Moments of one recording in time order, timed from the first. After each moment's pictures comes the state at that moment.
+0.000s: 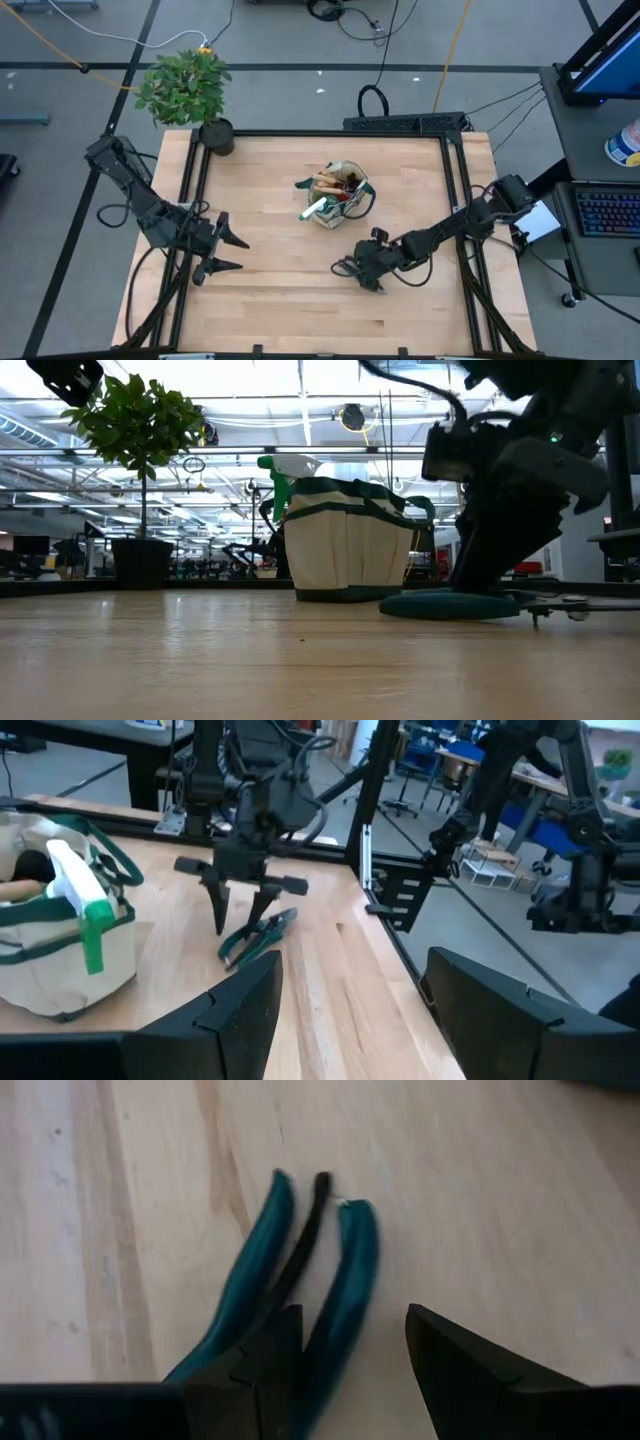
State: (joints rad) left arm -0.79 0.65 0.43 0.06 -0.51 -0.34; right arm 0.40 1.69 0.82 -0.16 0.26 0.64
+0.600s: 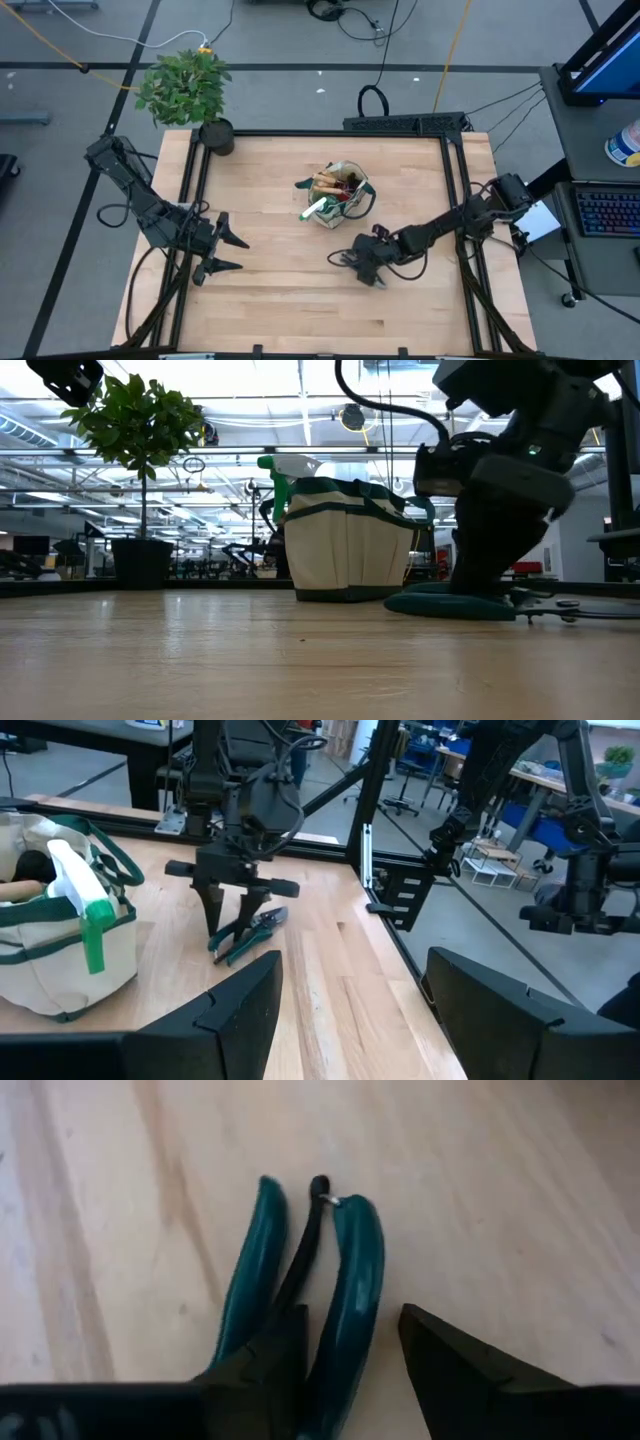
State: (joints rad) left arm -0.79 0.65 0.43 0.06 -0.51 -0.34; right arm 0.35 1.70 0.82 -0.18 0.21 0.69
